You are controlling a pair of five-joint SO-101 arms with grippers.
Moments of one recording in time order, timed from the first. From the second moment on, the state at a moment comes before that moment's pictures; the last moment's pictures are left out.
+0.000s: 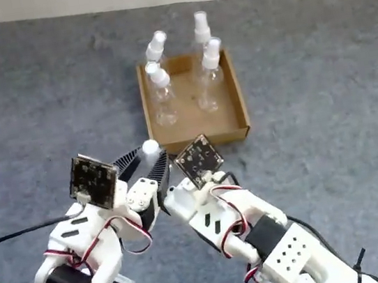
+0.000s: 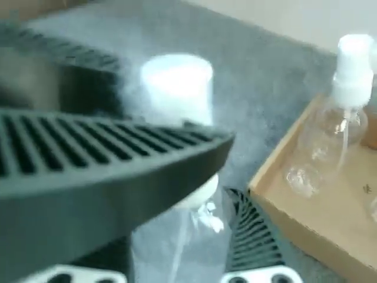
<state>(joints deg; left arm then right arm) 23.2 -86.8 62.7 55.9 10.3 -47.1 -68.0 72.7 21.3 -1.1</state>
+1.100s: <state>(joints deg) 2.0 -86.6 66.2 52.9 8.8 -31.6 -65.4 63.7 25.2 1.7</state>
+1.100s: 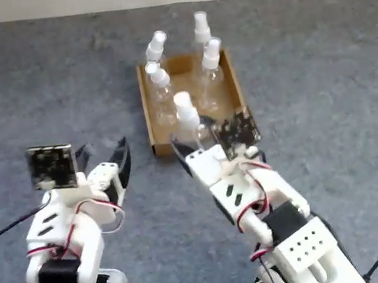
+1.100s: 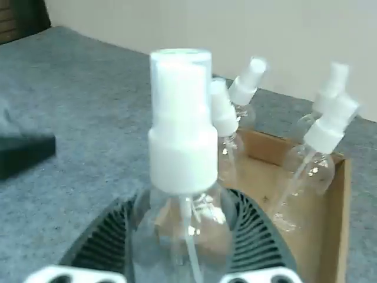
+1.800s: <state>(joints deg) 15.9 -87.5 67.8 50.8 2.2 -39.5 -38.0 26.7 49.9 -2.9</state>
